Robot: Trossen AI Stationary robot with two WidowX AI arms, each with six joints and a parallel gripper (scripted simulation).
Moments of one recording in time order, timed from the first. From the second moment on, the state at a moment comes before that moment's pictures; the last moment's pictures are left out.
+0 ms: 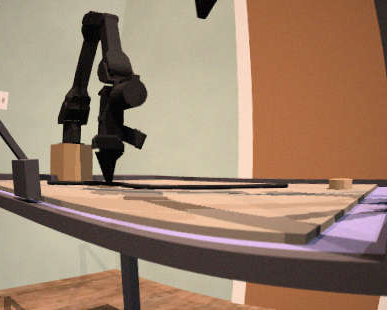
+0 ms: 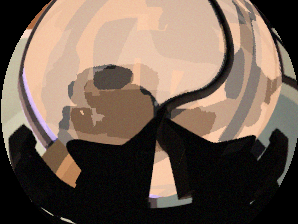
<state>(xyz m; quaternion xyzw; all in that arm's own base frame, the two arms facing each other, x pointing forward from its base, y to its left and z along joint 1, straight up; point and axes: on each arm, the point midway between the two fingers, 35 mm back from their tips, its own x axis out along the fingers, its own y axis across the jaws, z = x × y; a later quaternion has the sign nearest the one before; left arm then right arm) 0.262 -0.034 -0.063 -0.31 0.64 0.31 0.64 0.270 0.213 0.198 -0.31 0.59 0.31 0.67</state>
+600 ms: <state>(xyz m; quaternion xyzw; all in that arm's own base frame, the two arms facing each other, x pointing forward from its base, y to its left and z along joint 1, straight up) 0.259 -0.009 -0.063 -0.31 0.64 0.31 0.64 0.270 0.213 0.198 -0.31 0.59 0.31 0.67</state>
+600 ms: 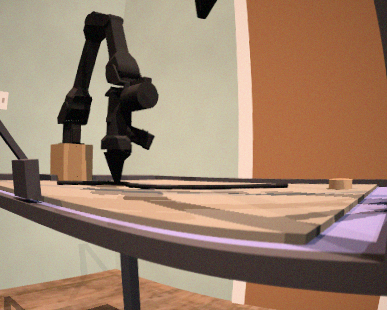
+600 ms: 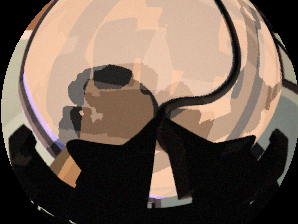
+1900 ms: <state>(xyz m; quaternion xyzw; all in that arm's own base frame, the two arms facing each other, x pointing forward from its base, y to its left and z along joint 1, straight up) 0.280 0.044 -0.061 -0.31 0.64 0.31 0.64 0.270 0.213 0.198 -0.31 0.59 0.31 0.67</state>
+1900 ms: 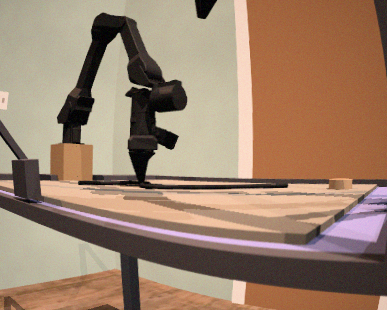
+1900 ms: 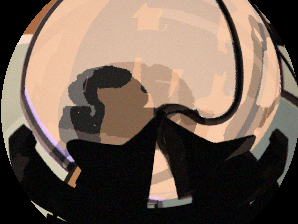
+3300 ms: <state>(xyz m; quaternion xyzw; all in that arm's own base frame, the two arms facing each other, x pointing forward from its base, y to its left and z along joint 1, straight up) 0.340 0.084 -0.060 -0.31 0.64 0.31 0.64 0.270 0.213 0.198 -0.31 0.59 0.31 0.67</state>
